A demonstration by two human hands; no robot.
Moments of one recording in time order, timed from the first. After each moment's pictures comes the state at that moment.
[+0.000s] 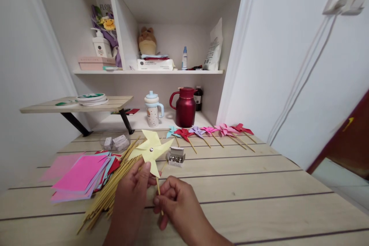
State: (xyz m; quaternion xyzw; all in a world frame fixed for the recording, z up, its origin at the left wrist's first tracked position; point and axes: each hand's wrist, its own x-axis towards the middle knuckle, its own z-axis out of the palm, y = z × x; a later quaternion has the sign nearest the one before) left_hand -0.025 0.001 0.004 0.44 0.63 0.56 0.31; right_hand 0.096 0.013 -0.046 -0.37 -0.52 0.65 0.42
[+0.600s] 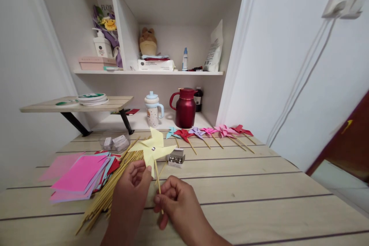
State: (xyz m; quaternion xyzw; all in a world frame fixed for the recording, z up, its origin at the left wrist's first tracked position) left_hand -0.024 0.002 0.007 0.42 0.64 0.58 0.29; right_hand 0.097 0.015 -0.049 -0.36 -0.52 0.64 0.43
